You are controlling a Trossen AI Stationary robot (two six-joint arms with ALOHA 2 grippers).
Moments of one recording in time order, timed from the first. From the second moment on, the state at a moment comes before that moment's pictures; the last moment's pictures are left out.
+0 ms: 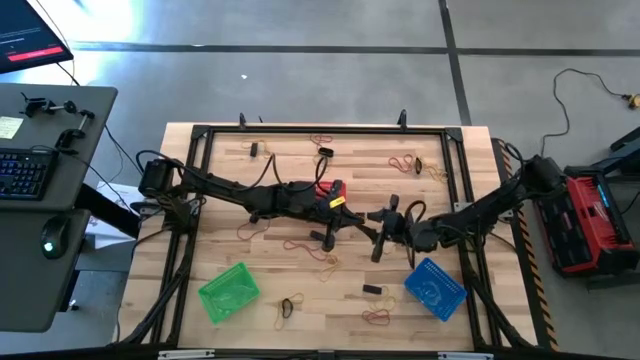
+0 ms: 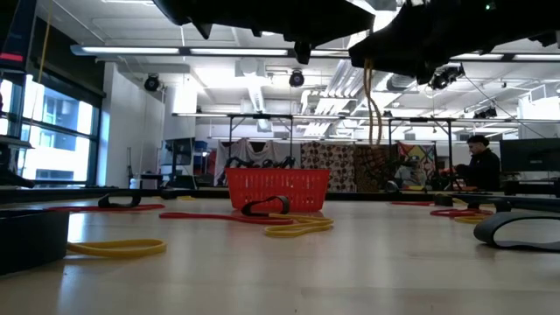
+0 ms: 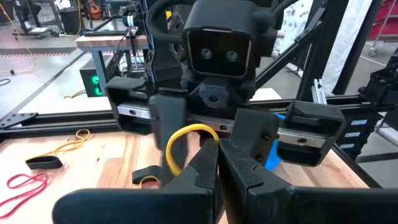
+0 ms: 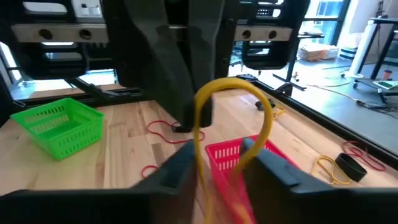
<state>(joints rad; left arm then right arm) -0.07 1.79 1.15 0.46 0.06 0.02 0.42 1.36 0.49 0.71 0.76 0.11</state>
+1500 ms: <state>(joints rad) -0.16 1.78 0.99 0.65 -0.01 0.04 0.65 1.25 1.07 -0.81 0.52 0.93</state>
